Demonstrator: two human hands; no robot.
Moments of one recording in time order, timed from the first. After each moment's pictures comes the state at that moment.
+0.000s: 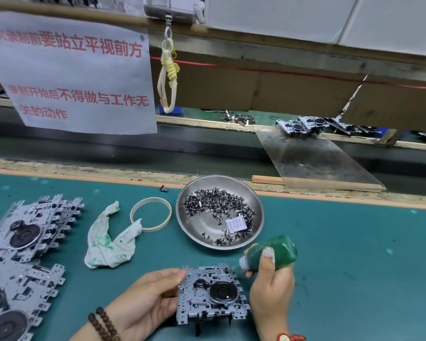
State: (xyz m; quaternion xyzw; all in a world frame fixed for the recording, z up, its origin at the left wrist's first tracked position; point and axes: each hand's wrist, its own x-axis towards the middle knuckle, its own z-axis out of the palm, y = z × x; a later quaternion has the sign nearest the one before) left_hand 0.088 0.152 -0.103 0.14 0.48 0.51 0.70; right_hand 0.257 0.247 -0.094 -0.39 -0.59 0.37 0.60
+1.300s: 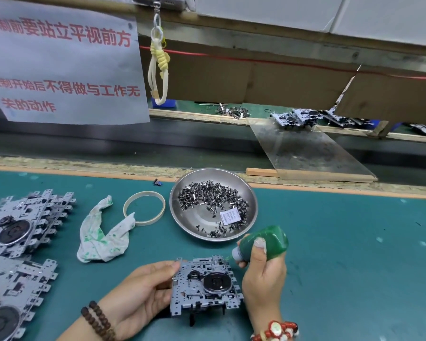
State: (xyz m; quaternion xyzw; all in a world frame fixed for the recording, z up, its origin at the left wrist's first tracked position) left_hand 0.092 0.151 -0.094 0.12 0.47 0.53 0.70; right_hand 0.257 0.245 -0.091 -0.38 -0.61 0.36 0.59
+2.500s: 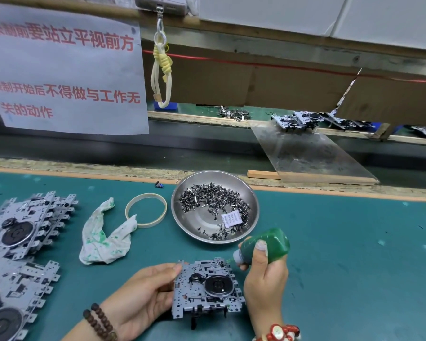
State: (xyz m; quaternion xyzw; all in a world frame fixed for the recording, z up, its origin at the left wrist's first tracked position) left_hand 0.094 0.151 -0.092 0.13 0.47 0.53 0.69; right_hand 0.257 0.244 -0.090 -0.38 -0.61 0.36 0.60
